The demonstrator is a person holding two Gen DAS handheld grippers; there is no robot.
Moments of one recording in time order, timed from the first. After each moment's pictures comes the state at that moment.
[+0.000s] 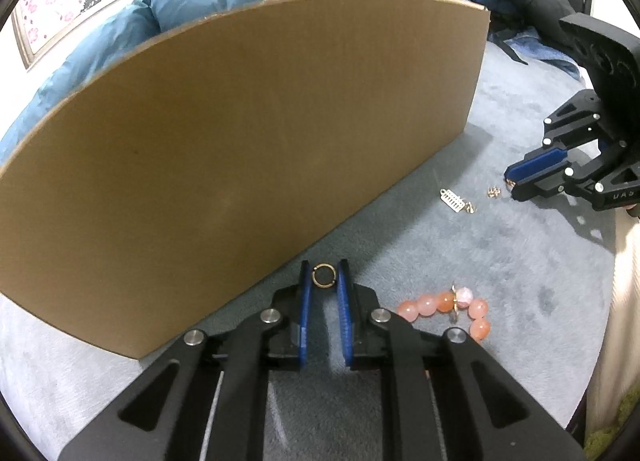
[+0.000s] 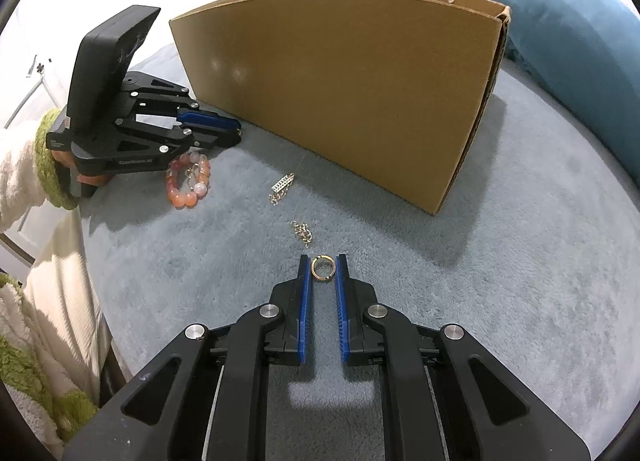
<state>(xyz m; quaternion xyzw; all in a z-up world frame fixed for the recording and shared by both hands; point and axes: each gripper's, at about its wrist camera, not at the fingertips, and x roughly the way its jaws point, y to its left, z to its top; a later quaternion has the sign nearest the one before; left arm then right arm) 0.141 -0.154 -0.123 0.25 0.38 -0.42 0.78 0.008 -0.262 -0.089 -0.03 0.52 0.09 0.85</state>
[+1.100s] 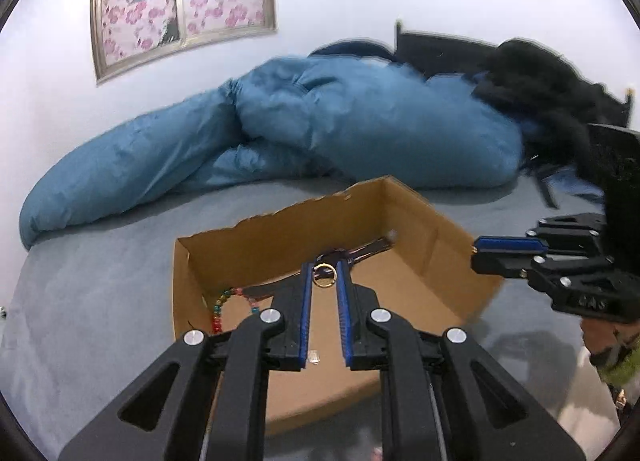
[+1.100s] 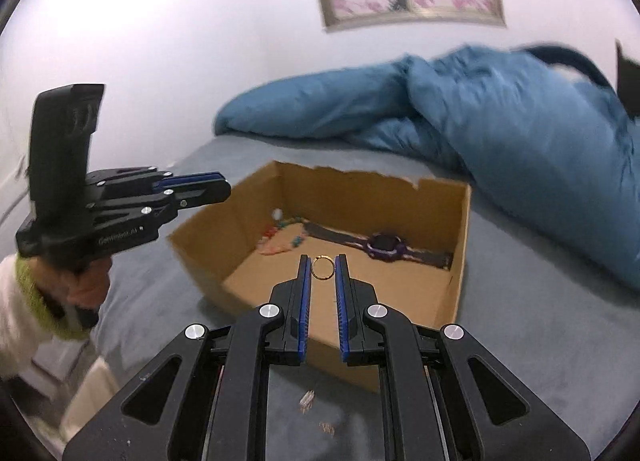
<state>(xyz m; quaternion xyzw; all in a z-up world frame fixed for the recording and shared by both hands) 0.184 -0.156 0.030 0.15 0.30 -0.35 0.88 0.074 -0.261 0.027 0.04 0.36 0.01 0.93</state>
